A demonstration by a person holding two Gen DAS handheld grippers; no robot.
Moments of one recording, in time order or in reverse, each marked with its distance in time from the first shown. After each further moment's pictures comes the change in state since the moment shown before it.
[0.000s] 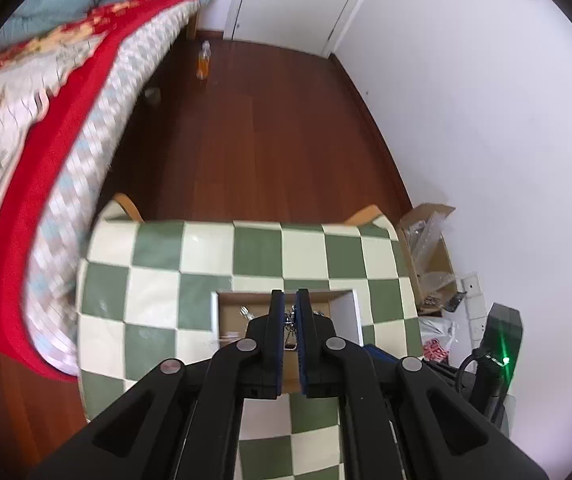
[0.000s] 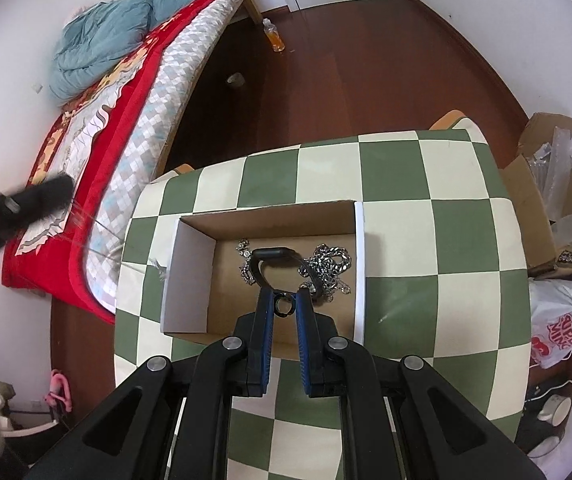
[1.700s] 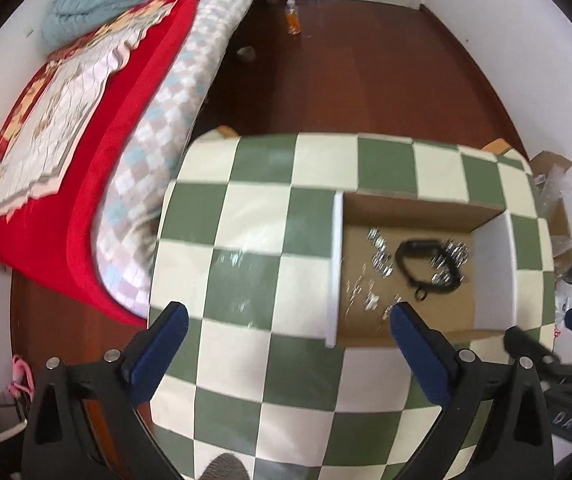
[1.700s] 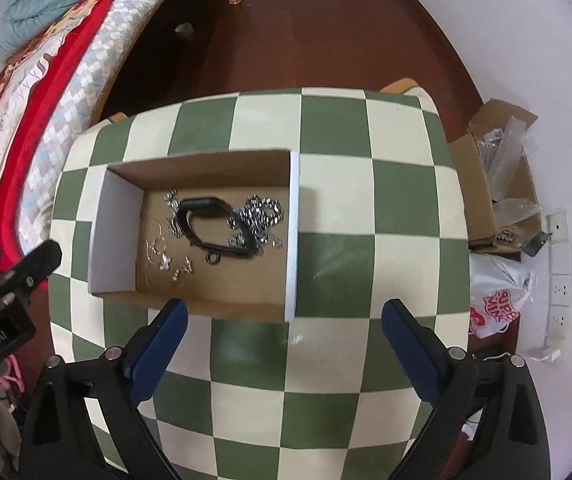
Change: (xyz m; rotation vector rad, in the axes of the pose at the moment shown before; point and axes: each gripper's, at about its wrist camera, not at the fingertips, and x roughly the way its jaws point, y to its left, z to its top) left arm 0.068 0.041 -0.078 -0.032 0.153 0.443; right arm 0.013 -0.007 -0.007 -0.033 0.183 -0.275
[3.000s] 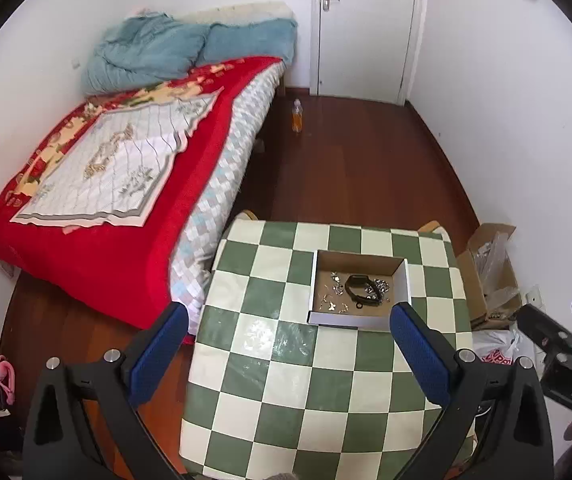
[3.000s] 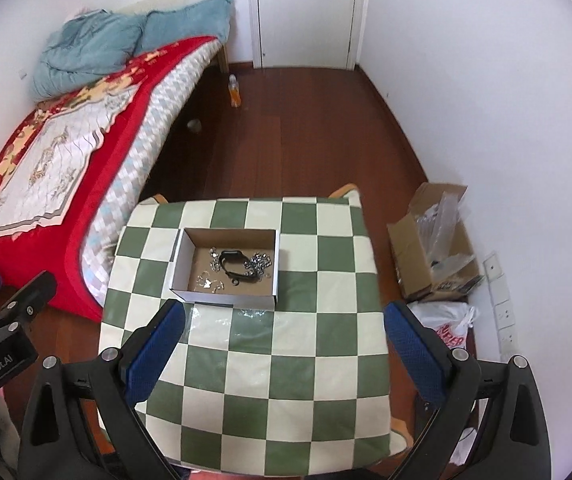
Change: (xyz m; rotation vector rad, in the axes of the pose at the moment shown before) left arm -0.246 0.032 -0.092 -0.077 -0.361 -0.058; right arm -0.255 0.006 -0.111 -0.020 -0.389 -0.062
